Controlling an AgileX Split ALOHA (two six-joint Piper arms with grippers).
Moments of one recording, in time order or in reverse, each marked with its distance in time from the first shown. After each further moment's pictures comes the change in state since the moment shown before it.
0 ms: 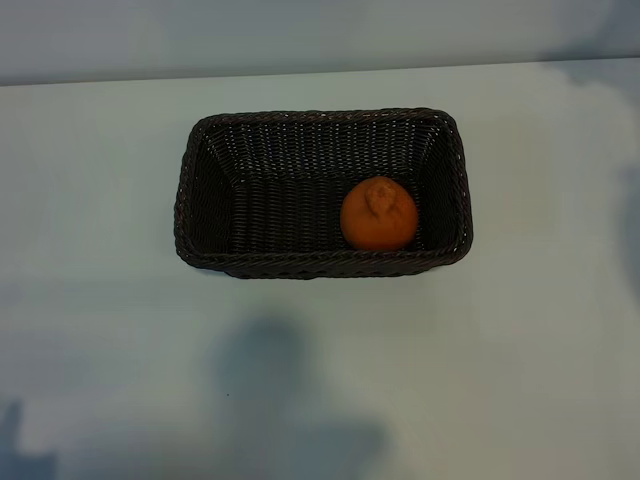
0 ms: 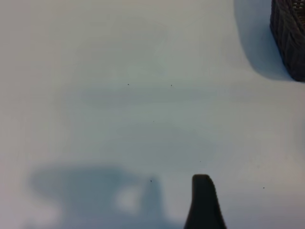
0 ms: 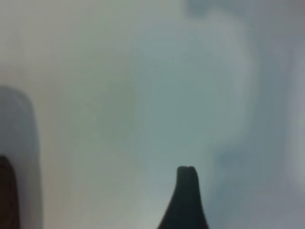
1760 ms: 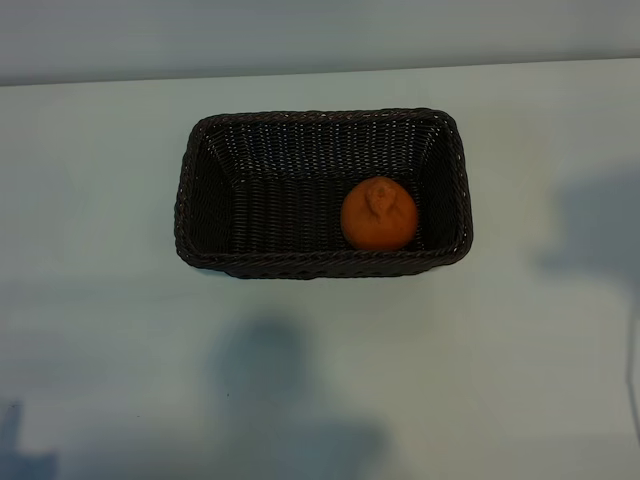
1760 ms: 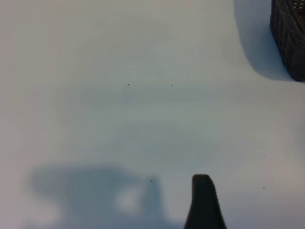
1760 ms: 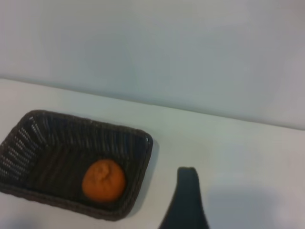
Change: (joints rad) left arm 0.000 0.000 0.000 0.000 0.000 0.000; right arm 0.151 -1.281 0.565 0.095 -0.065 -0.085
